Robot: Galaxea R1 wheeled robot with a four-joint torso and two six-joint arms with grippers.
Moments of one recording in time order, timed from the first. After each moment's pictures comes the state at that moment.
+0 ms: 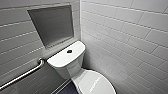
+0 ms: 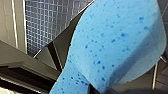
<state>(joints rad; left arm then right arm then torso) 0.88 2.64 -1.88 0.20 0.06 -0.50 -1.57 2.45 -1.88 -0.19 0.32 0.47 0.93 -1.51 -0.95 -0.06</state>
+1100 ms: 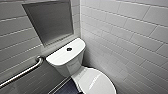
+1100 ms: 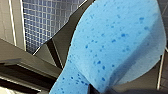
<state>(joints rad) 0.79 2.83 -1.99 0.15 0.06 -0.59 -1.55 2.49 -1.91 -0.19 0.32 0.47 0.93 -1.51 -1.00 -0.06</state>
